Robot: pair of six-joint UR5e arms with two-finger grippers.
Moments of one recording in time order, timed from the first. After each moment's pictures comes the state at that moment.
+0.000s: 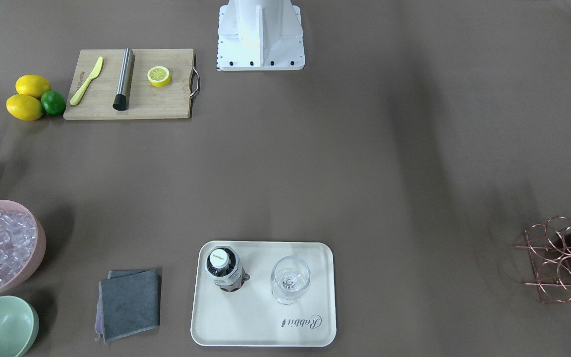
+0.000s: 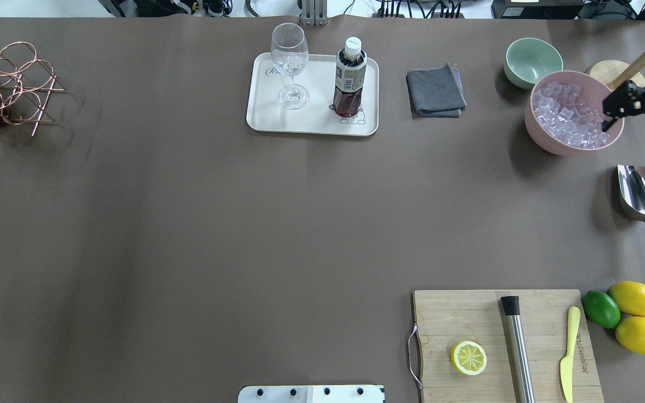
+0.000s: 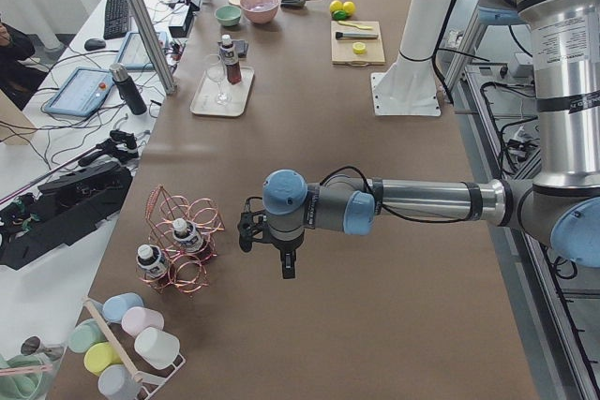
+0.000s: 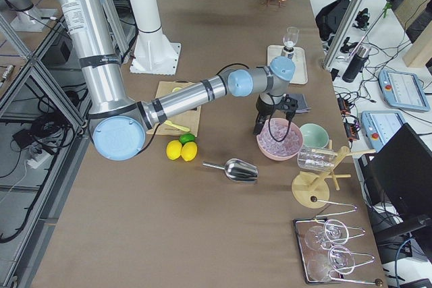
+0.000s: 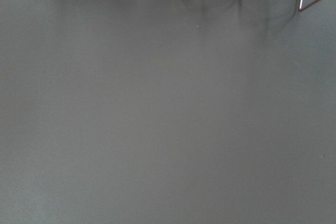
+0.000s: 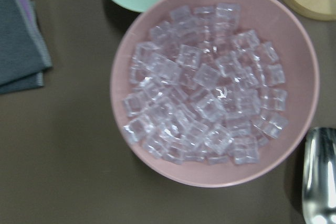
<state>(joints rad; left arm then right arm) -1.51 -1.38 -1.77 -1.68 -2.38 -0.20 1.24 -1.34 1.72 -1.78 2.32 0.65</state>
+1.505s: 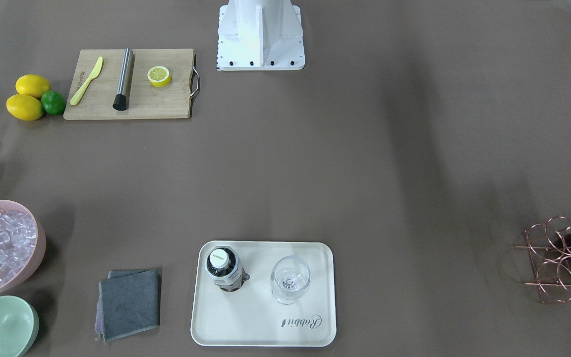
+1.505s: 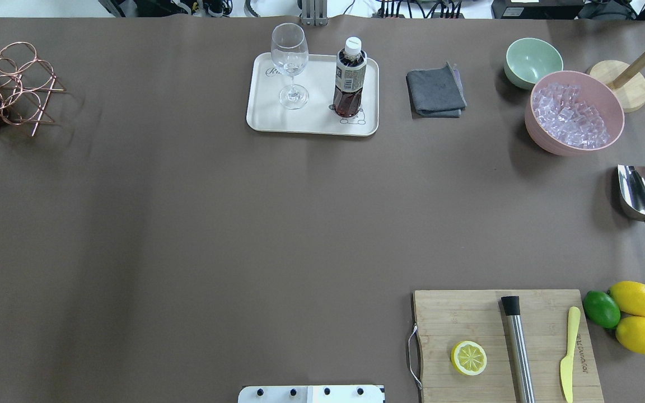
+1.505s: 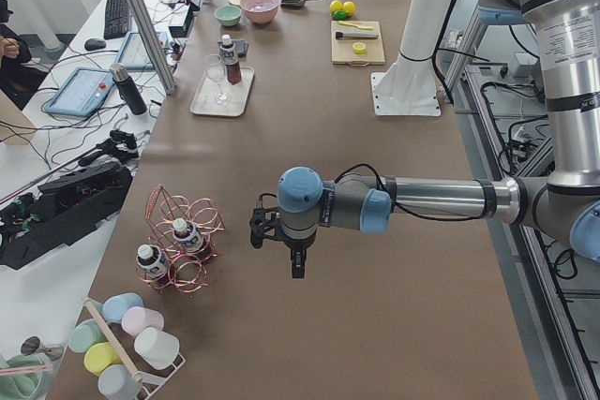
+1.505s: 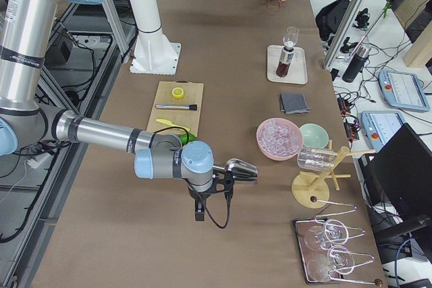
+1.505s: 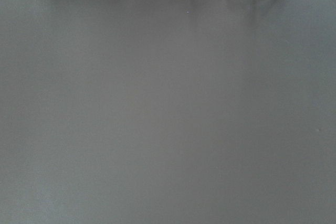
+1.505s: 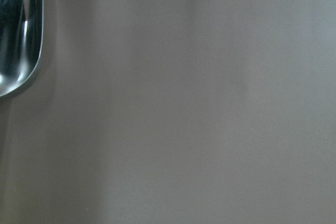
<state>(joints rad) -1.52 -1.32 -1.82 -1.68 -2.38 -0.15 1.54 -1.90 1.70 -1.34 2.26 0.02</state>
